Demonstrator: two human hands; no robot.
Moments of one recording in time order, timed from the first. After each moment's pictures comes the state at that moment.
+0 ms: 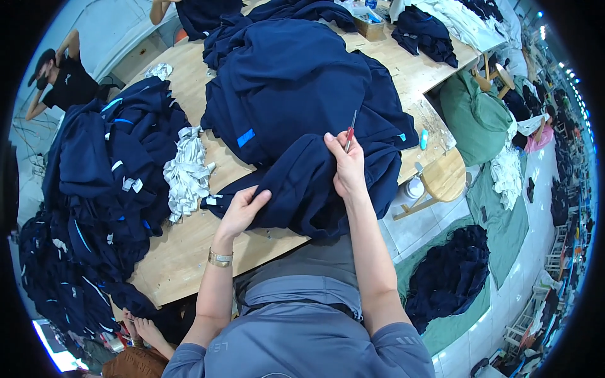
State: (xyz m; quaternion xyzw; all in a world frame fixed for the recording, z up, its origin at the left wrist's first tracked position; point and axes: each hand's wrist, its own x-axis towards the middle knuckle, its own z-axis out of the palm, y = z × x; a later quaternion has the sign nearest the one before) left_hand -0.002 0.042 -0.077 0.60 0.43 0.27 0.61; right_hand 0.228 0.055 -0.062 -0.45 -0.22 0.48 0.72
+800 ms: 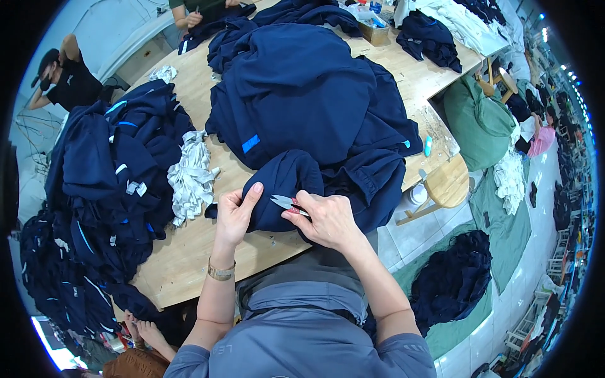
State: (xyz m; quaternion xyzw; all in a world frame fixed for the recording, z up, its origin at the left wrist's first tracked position) left_hand 0.005 0.037 -0.025 0.57 0.51 0.36 0.54; right_hand 0.197 -0.009 -0.024 -0.55 -0.77 0.14 0.30
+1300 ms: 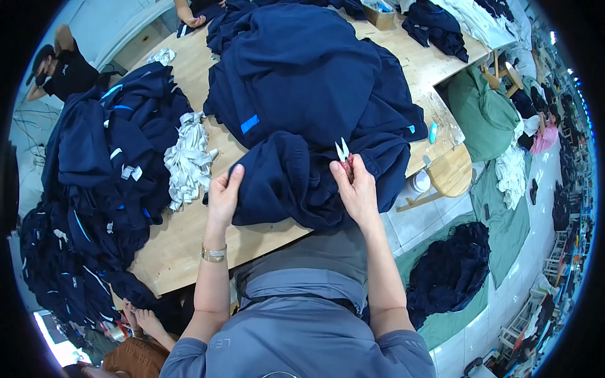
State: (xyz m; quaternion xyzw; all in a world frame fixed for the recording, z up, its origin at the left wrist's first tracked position) left_hand -0.019 0.043 -0.075 0.47 0.54 0.44 0.54; right_hand 0.229 -0.007 -0.065 -0.68 -0.48 0.31 0.46
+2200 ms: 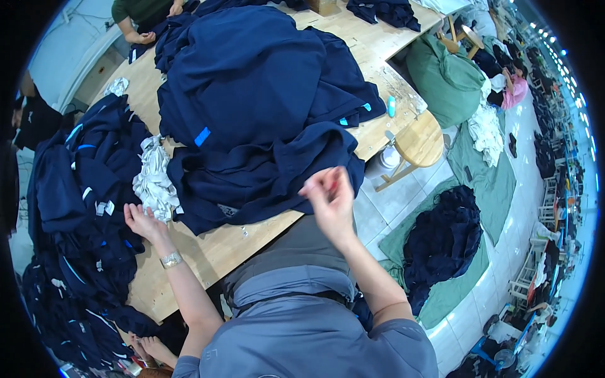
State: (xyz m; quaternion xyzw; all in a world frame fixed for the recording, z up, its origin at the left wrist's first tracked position) left_hand -0.122 0.090 -0.104 0.20 0.61 0.72 0.25; right_hand 0.220 -0.051 -0.056 -0.51 -0.33 0.39 0.69
